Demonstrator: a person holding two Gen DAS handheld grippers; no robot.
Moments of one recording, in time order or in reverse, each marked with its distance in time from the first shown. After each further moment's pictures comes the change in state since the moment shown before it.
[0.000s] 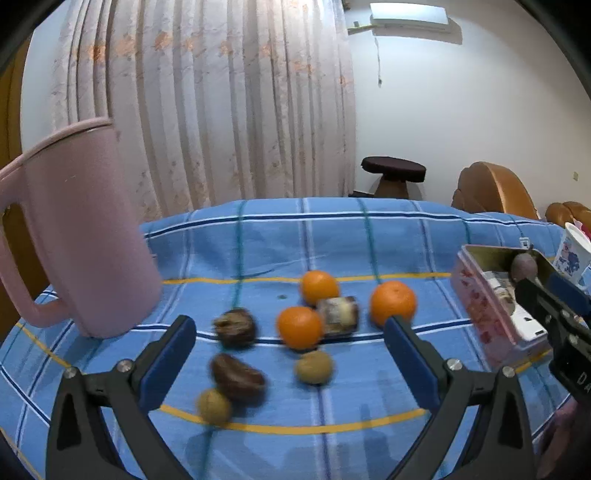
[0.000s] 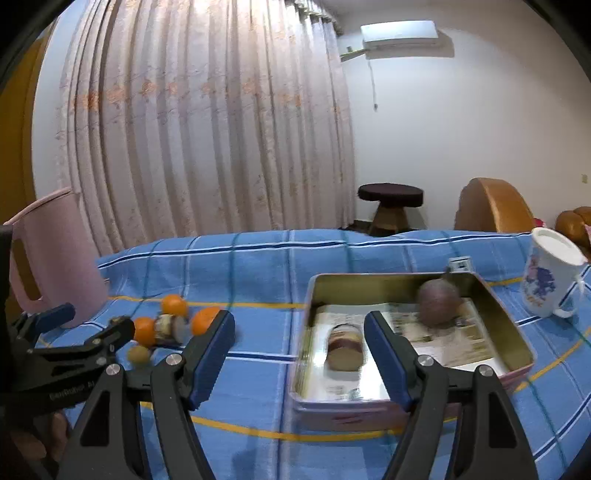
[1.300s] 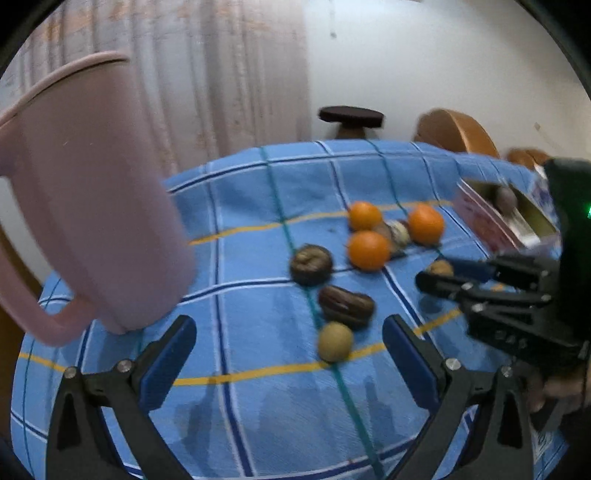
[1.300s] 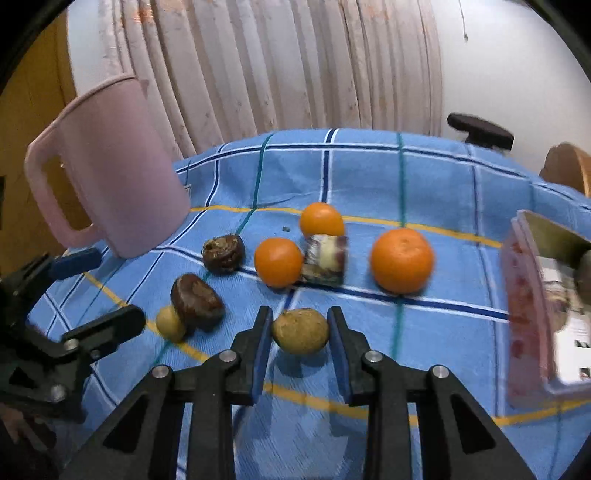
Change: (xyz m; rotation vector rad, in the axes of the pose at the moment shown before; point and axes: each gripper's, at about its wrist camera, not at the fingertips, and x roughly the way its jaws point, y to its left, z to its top) left arm 0.002 0.082 -0.014 0.169 0.201 -0.198; right arm 0.061 0.115 -0.021 -0.112 0.356 0.268
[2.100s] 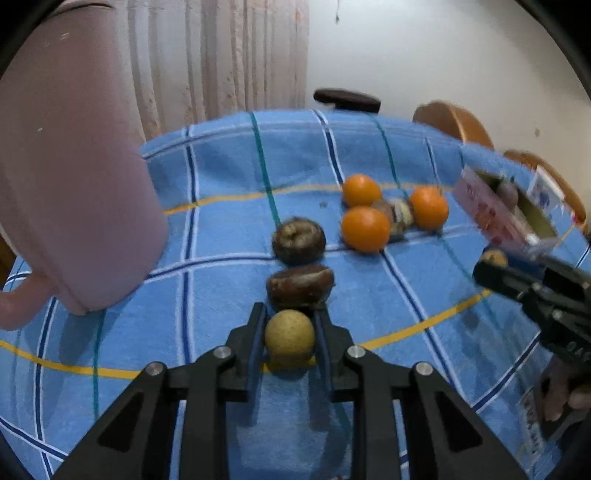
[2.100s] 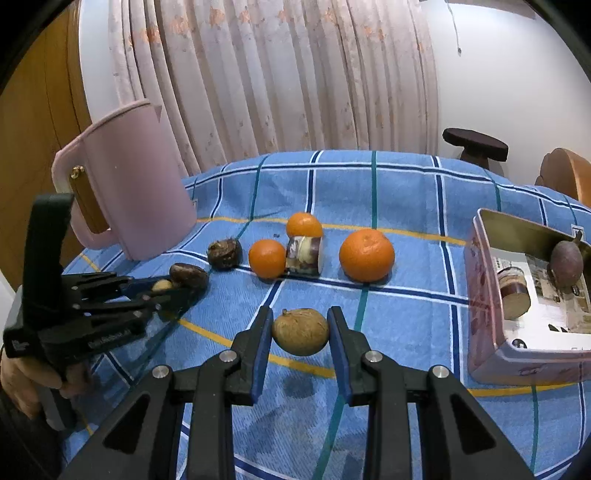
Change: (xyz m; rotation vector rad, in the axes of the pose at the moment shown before) left arm 0.029 0.009 0.000 -0.090 0.051 -0.074; right arm -0.036 -0.016 -0.015 0.013 -0.079 0.018
